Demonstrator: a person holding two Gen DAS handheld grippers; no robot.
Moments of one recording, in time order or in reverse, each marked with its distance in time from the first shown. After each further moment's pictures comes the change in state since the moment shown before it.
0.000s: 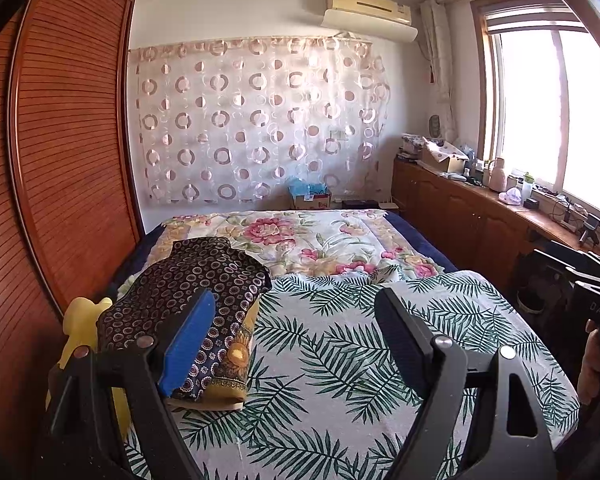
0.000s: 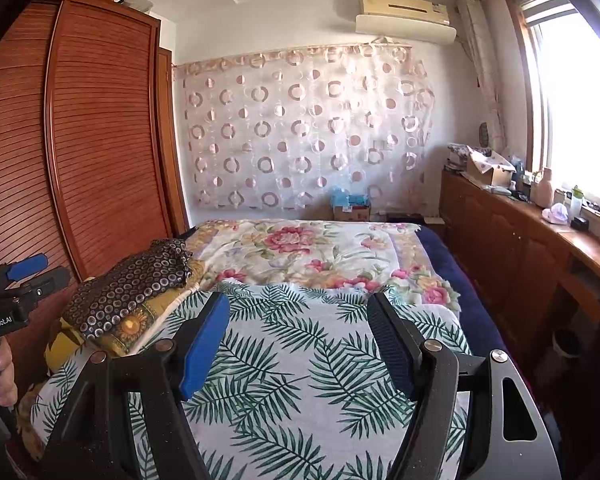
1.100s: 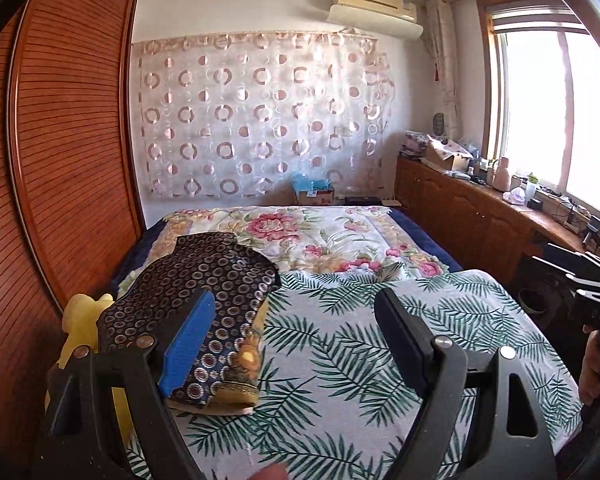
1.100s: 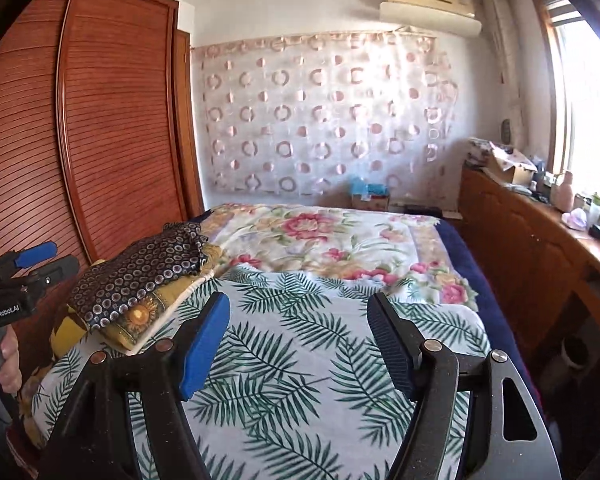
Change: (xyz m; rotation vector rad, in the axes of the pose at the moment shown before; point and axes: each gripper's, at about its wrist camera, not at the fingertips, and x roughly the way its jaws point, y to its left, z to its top) left arm 0.016 0.014 -0.002 -0.016 0.015 0.001; right arm -0.016 0.019 0.034 -0.042 0.036 0.043
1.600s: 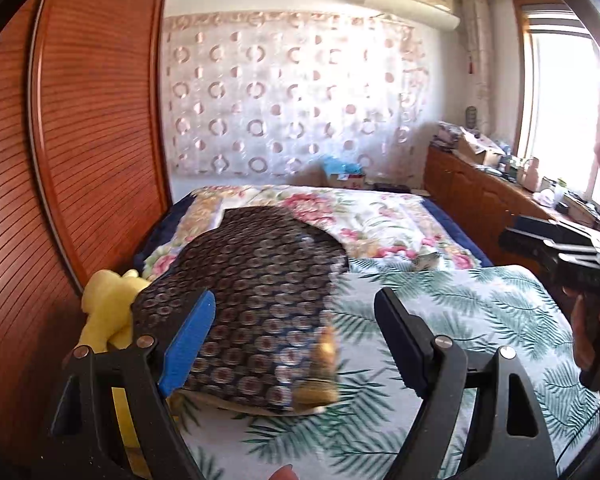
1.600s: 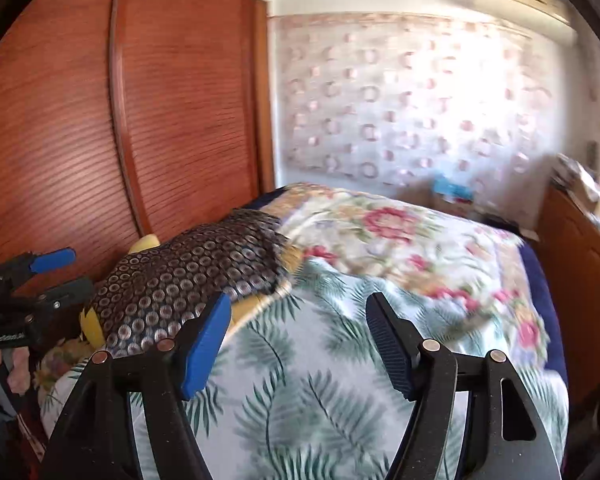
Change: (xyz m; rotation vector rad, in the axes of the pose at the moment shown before) left arm 0.031 0.062 -0.016 -0.052 0.062 0.075; right arm 0.132 -0.023 0.053 -0.114 0.087 0.211
